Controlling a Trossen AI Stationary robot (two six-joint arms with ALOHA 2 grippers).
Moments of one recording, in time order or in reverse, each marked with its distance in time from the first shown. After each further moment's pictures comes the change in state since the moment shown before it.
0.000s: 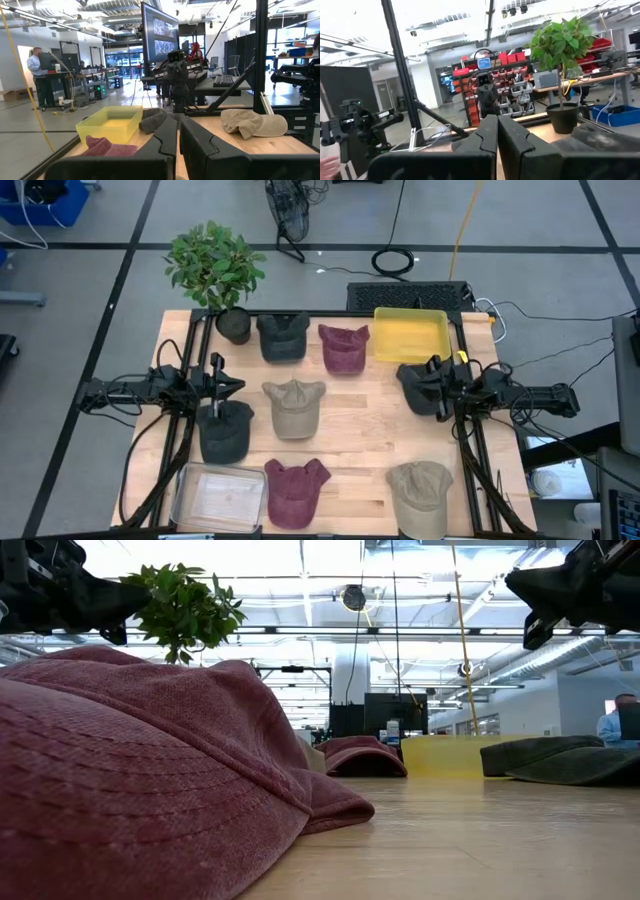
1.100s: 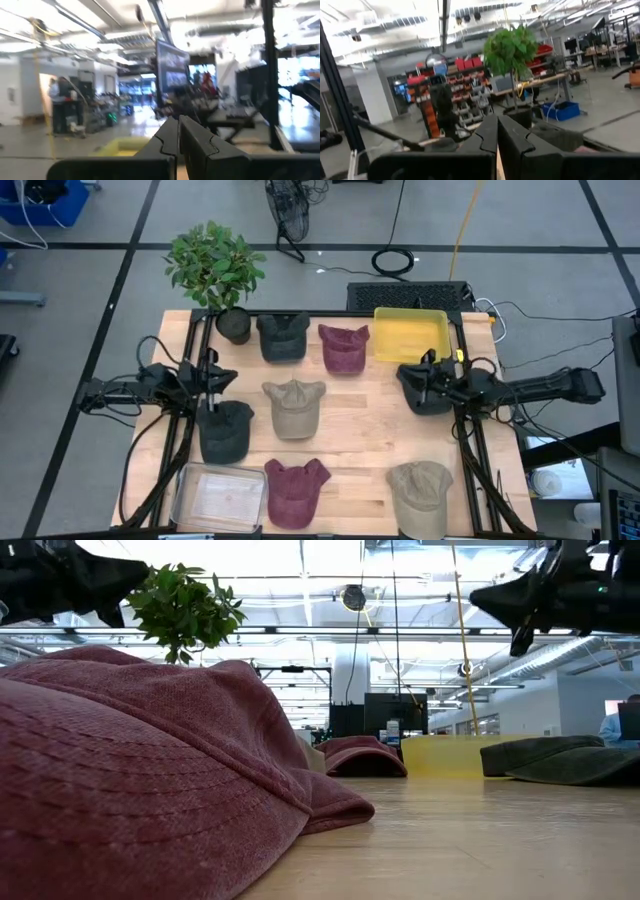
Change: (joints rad) left arm 0.000 0.000 0.000 0.194 -0.065 0.030; right arm 0.000 0.528 0.002 0.503 0.254 -0.020
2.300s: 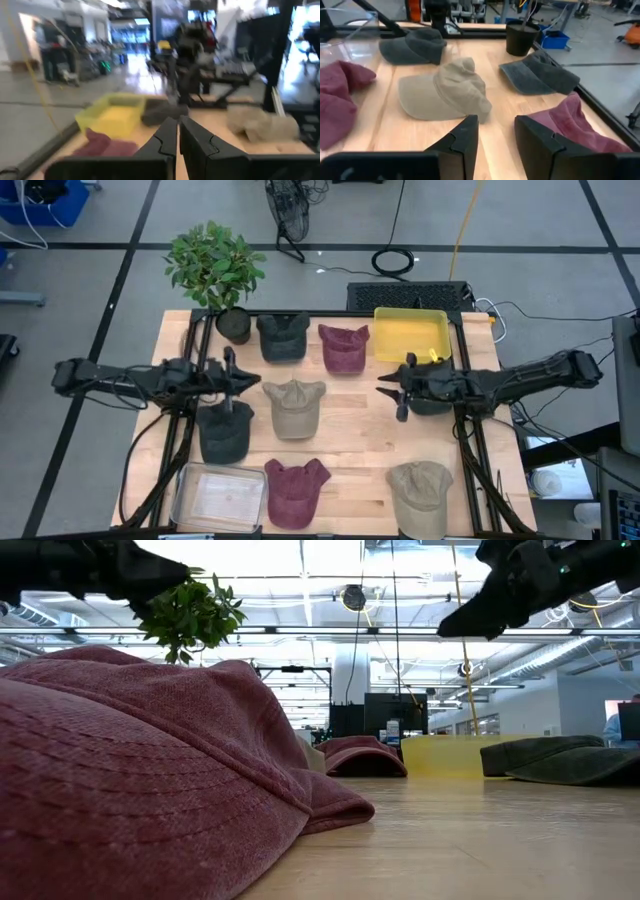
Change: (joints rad) left arm -0.038 0.551 0.261 -0.053 -0.012 -0.087; right arm 0.119 0.306 0.434 -0.733 0.076 -0.150
